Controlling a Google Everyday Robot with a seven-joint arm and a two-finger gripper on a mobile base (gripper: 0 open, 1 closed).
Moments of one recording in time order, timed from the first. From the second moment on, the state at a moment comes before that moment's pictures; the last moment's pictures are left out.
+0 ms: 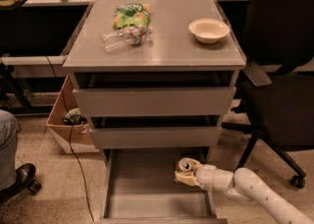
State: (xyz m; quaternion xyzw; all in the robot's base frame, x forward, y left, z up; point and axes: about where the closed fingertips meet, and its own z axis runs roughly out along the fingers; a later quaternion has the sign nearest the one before) arm 0.554 -0.111 0.384 -0.37 0.73 0.34 0.47
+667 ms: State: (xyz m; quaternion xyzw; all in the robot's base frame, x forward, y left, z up) arm 0.556 -0.146 0.478 -0.40 0.71 0.30 0.50
